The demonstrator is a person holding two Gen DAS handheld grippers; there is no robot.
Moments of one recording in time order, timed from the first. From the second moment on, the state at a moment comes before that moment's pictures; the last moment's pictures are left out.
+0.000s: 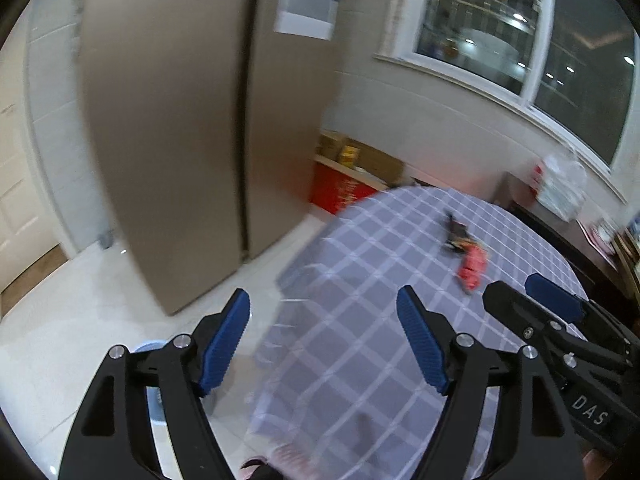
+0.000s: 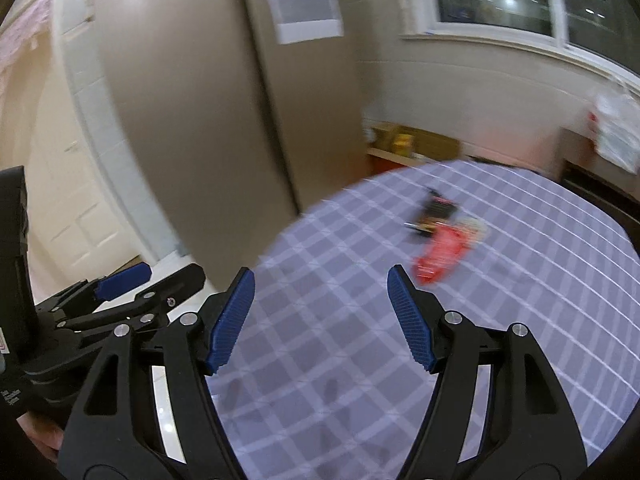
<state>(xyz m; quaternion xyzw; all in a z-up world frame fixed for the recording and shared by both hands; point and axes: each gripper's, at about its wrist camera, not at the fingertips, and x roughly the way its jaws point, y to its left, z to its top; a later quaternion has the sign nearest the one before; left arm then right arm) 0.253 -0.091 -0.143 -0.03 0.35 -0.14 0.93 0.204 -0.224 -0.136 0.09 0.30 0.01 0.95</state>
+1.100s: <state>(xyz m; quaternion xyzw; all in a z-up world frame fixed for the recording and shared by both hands) 0.333 -0.190 -0.198 0.02 0.40 -0.19 0.90 0.278 -0.324 -0.203 0.10 0.41 -0.08 0.90</state>
